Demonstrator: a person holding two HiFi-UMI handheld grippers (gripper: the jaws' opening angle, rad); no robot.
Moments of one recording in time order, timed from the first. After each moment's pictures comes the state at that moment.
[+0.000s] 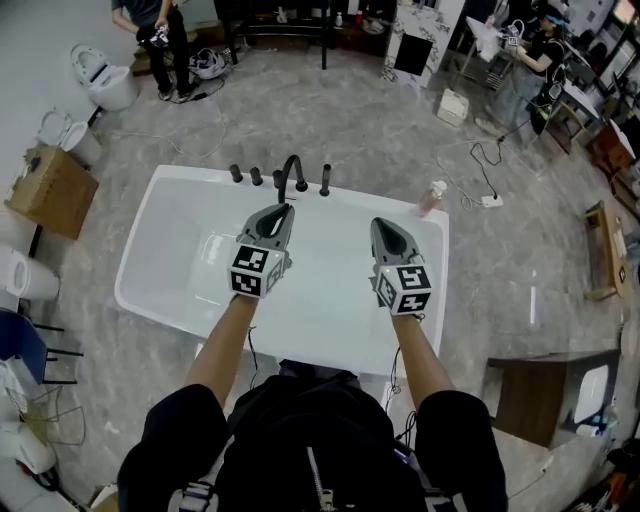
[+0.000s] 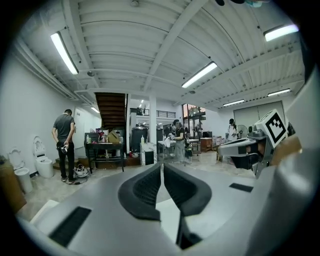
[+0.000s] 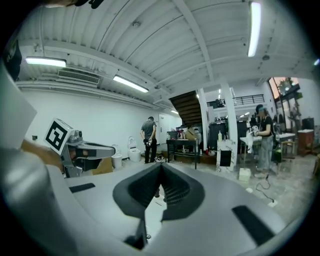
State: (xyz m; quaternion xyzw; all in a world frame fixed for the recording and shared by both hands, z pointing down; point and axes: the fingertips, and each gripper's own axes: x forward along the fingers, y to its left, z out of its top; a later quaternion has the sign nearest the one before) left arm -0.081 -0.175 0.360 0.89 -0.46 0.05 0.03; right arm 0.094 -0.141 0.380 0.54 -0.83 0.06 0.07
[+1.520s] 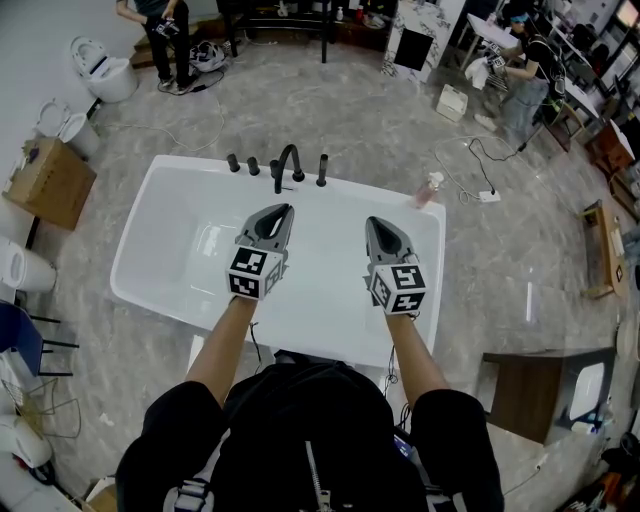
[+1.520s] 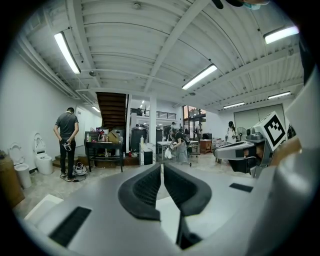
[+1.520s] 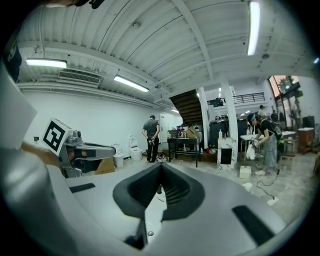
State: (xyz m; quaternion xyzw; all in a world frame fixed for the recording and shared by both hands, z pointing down) left arm -0.076 -0.149 0.368 0.89 -0.46 0.04 0.04; right arm 0.090 -0.122 0.389 0.54 -0.84 0.07 0.07
